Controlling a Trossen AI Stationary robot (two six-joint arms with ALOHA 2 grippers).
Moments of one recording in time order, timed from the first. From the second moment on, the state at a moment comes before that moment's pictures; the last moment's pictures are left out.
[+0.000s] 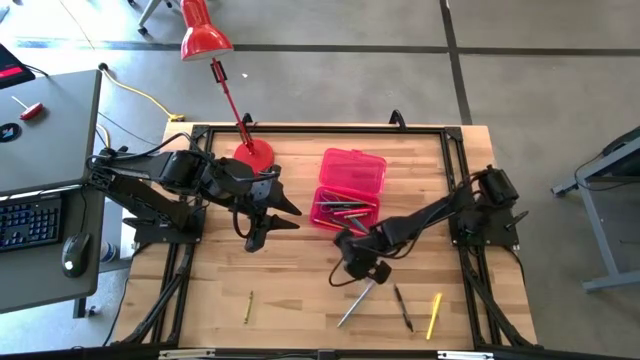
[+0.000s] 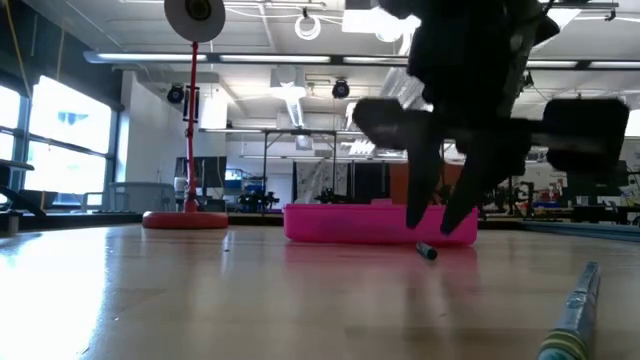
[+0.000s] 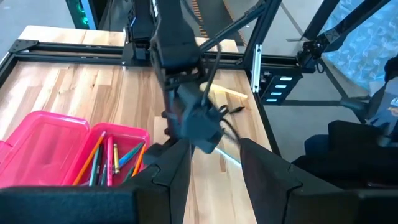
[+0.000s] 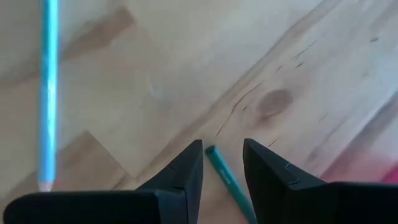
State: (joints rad) left arm -0.24 1.35 1.65 -0.82 -0.04 -0.19; right arm 0.30 1.79 1.05 -0.34 -0.03 -0.58
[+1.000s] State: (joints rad) left arm -0.24 1.35 1.65 -0.82 -0.04 -0.19; right arm 0.29 1.87 1.10 -0.27 -0.09 -0.63
